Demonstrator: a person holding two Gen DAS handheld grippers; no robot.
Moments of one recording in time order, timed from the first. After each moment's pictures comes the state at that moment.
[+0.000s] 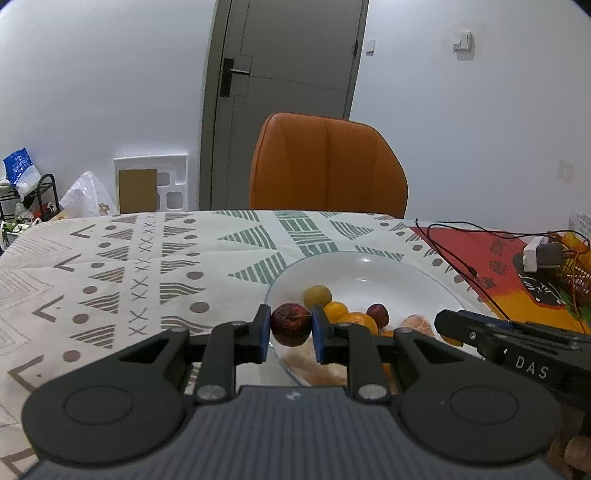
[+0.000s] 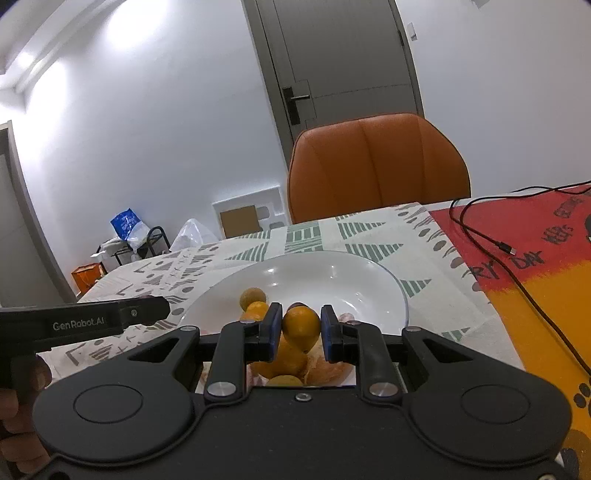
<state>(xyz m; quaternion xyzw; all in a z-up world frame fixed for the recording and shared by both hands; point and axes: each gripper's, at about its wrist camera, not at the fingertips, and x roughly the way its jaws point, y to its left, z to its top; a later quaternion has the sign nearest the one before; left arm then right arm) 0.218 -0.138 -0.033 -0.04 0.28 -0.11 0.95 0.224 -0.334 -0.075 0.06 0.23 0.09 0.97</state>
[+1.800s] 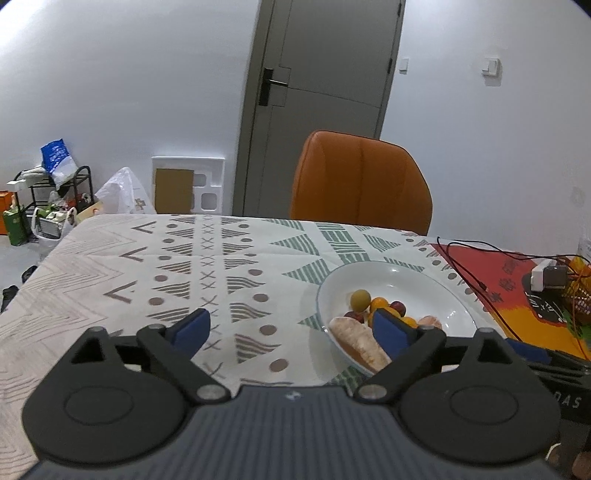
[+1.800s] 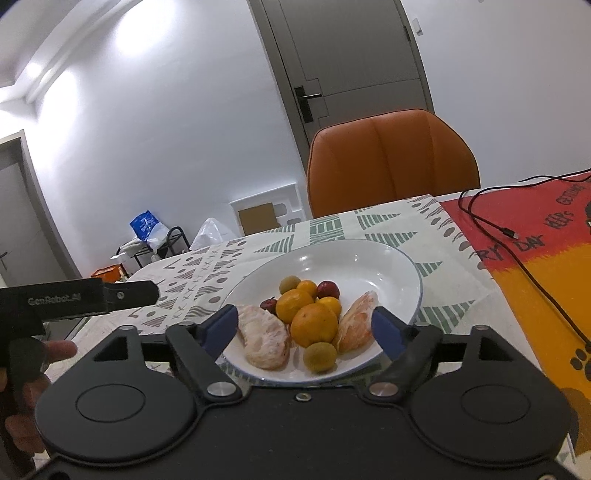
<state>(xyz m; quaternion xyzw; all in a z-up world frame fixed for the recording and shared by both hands) 0.162 -0.091 0.001 -0.06 0.27 -0.06 0.96 0.183 -0.328 -0.062 0.08 0.23 0.11 0.96</state>
